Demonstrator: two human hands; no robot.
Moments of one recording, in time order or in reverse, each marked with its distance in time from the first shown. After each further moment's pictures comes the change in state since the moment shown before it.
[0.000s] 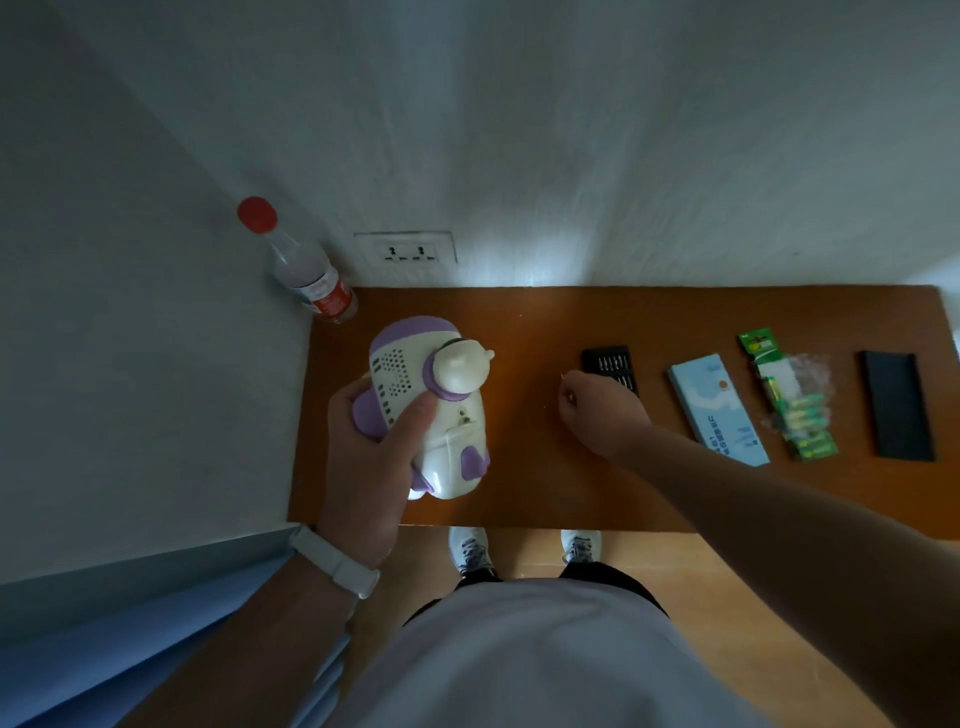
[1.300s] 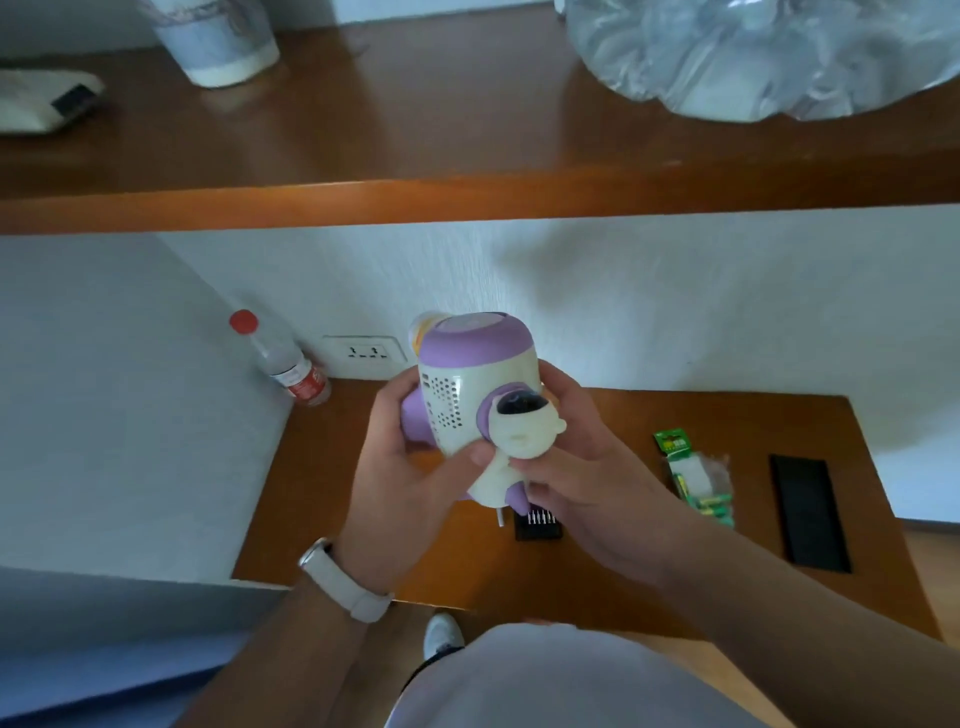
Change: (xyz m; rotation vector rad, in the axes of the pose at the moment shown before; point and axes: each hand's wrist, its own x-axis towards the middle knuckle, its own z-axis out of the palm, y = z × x) left_hand -0.083 0.072 0.150 0.196 -0.201 0.515; right_hand -0.138 -0.003 -0.174 1.249 -0.219 -0.473
